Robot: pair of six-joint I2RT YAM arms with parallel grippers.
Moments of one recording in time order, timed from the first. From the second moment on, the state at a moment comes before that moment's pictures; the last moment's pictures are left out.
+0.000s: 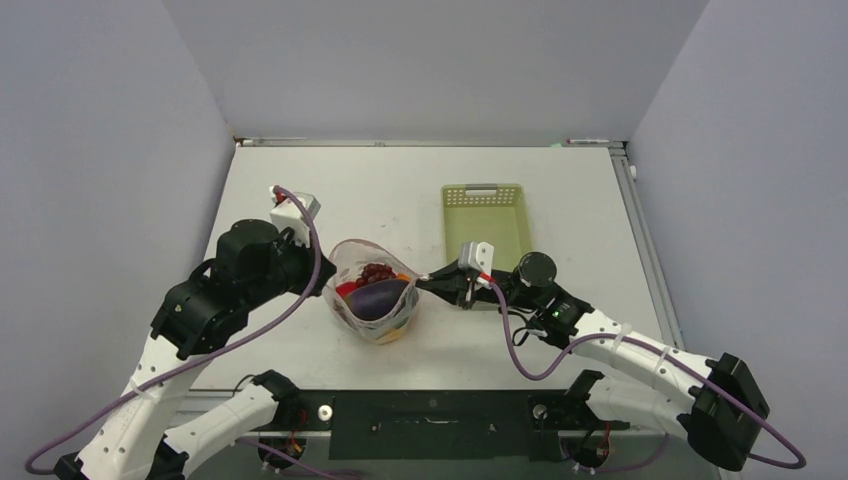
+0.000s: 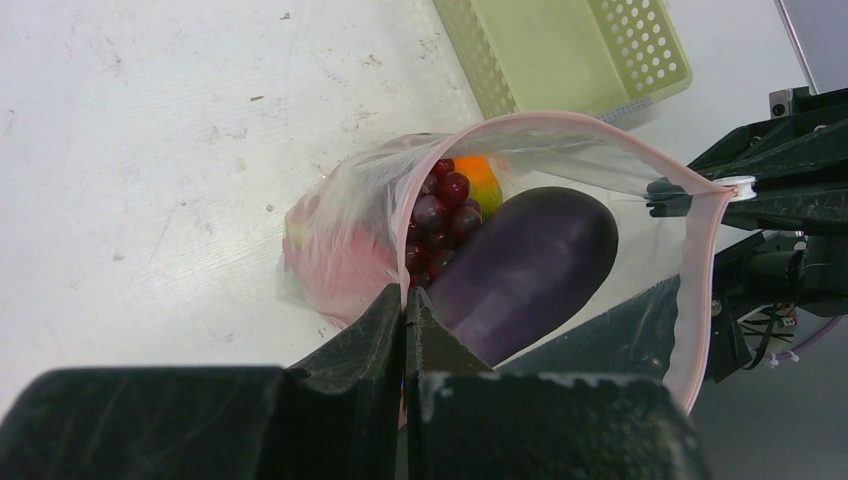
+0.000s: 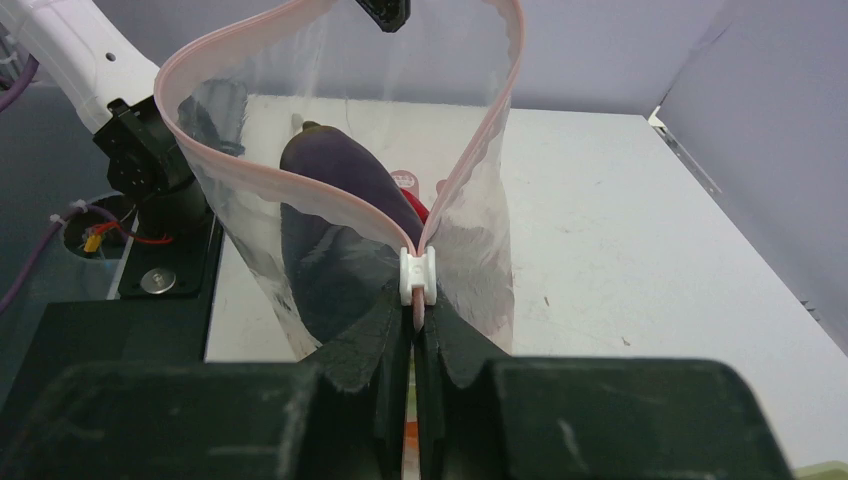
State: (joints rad) left arm -0.59 0.82 1.26 -0.99 -0.02 -0.33; right arm 0.83 1.03 0.59 0.50 -0.59 -0.13
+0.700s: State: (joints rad) left arm -0.59 0.80 1.29 -0.95 0.07 -0.25; right arm 0.87 1.06 0.91 0.01 -0.60 -0.21
